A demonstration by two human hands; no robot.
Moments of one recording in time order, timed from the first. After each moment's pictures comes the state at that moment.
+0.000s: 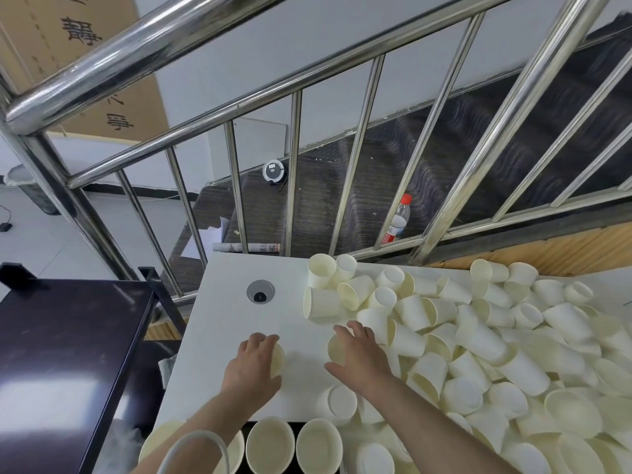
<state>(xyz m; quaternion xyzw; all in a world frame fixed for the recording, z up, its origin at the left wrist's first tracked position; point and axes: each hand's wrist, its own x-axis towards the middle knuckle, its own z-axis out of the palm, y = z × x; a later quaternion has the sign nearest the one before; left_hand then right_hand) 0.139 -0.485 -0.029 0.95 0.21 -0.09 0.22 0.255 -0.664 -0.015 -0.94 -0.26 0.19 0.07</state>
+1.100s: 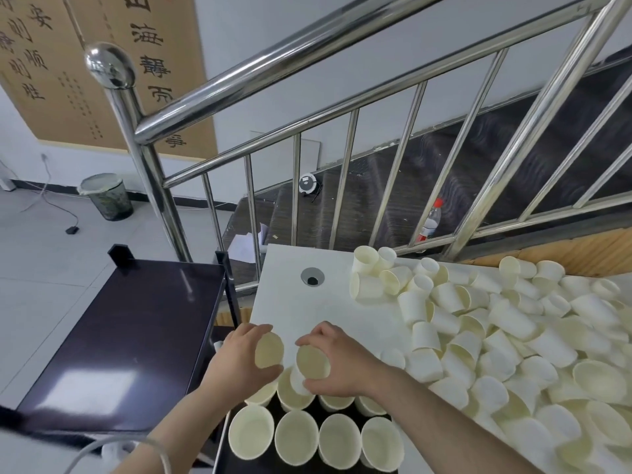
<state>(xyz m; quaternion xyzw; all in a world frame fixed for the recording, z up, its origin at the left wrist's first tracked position) -0.011 -0.422 0.031 0.92 0.22 0.03 0.31 0.114 -0.596 0.046 -0.83 -0.46 0.24 0.19</state>
